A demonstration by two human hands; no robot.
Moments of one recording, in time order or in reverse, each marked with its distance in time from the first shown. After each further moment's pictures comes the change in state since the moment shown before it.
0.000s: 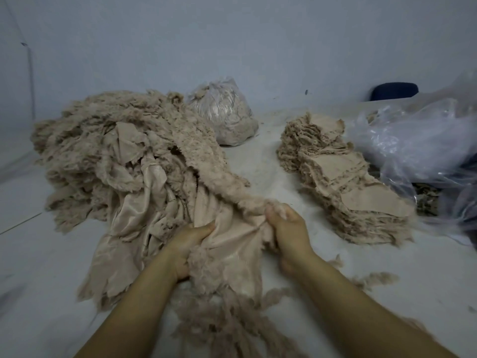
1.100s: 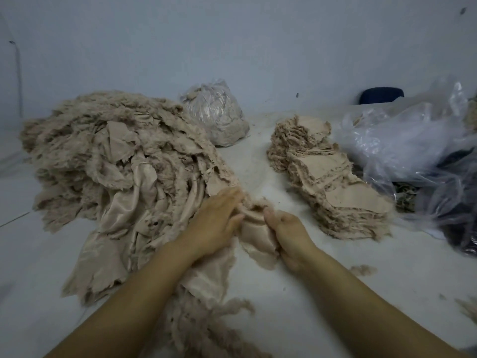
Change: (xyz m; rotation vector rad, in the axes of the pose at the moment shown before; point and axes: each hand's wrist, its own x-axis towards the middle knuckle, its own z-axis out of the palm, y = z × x) left_hand 0.012 0.004 0.044 1.486 -0.017 0.986; right_hand -0.001 -0.002 -0.028 -0.155 -0.090 0.149
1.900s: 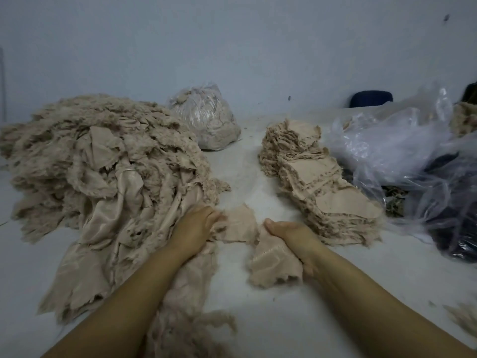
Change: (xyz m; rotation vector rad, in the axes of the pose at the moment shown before) left_hand 0.015 -0.038 0.024 -0.068 0.042 -0.215; right_hand -0.010 -0.021 -0.032 0.116 -0.132 0.196
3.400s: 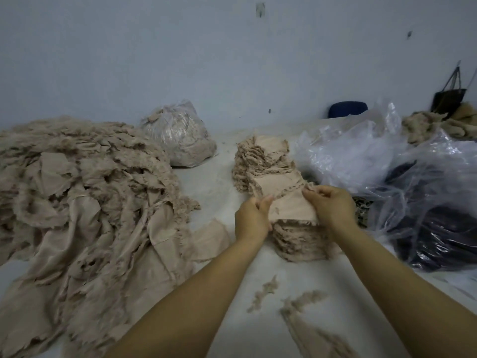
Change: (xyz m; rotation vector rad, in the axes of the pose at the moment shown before) left_hand 0.072 0.171 0.081 -0.541 0.169 -0.276; right_hand 0.024 -0.079 -0.126 -0.458 0.705 -0.545
